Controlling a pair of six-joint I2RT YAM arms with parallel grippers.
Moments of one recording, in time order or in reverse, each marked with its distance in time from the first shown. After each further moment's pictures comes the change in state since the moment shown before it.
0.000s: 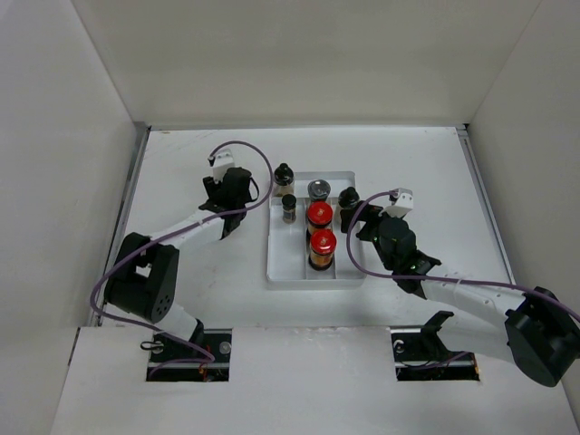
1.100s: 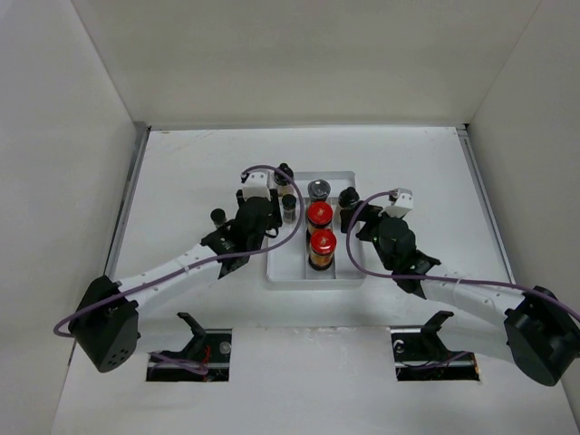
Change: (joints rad) left arm -0.328 -0.307 -0.126 -0.013 0.041 0.033; right arm 0.000 0.004 0.000 0.001 0.000 0.000
